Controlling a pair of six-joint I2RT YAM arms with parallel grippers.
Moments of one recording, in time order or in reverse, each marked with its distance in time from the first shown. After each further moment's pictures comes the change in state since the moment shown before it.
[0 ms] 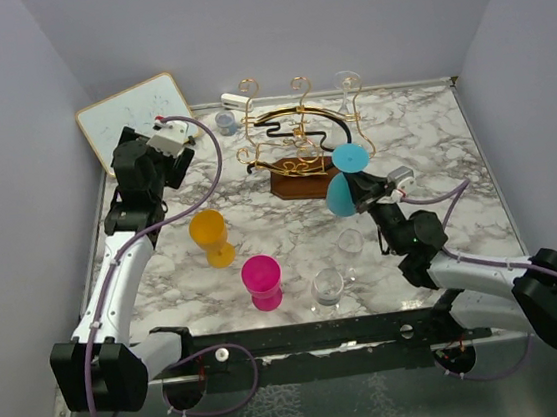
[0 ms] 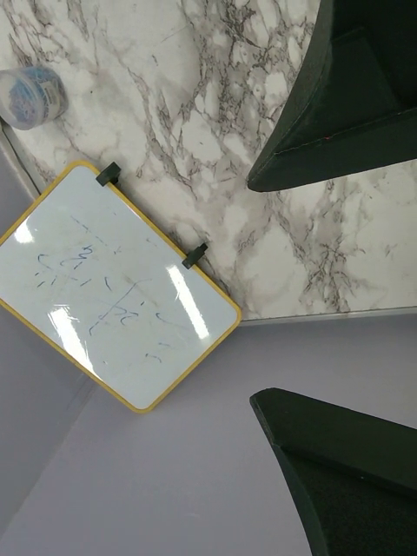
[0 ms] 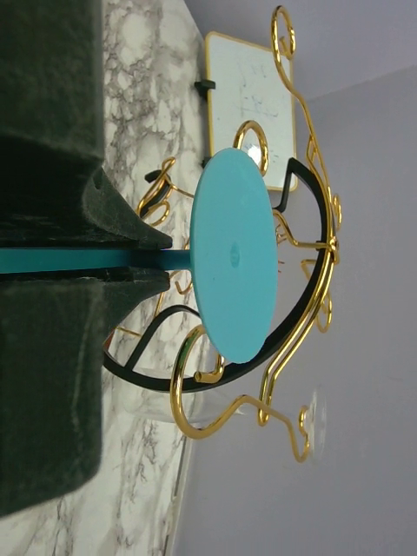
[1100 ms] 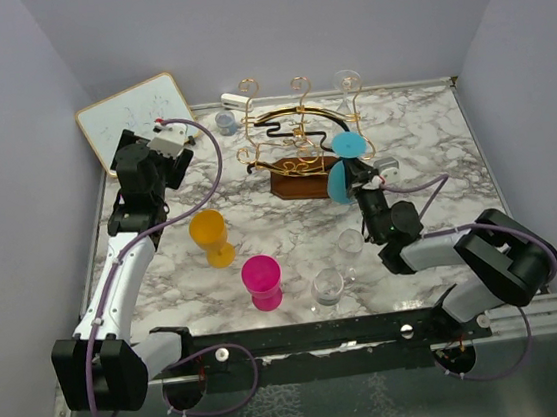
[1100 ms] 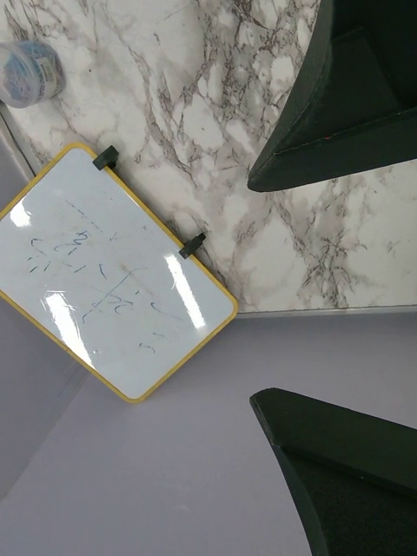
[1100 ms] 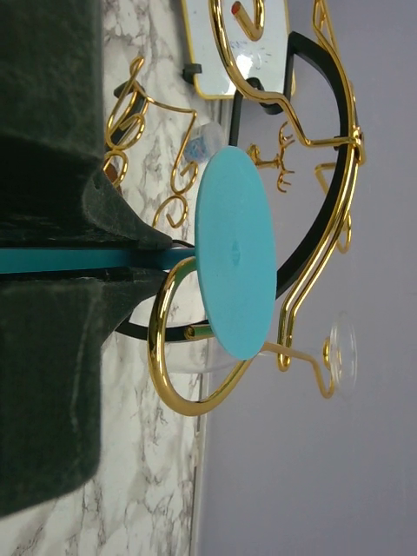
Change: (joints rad) left arm 0.000 0.008 -0.043 0.061 -0.039 0.002; right arm -0.016 0.358 0.084 0.294 0.210 -0.062
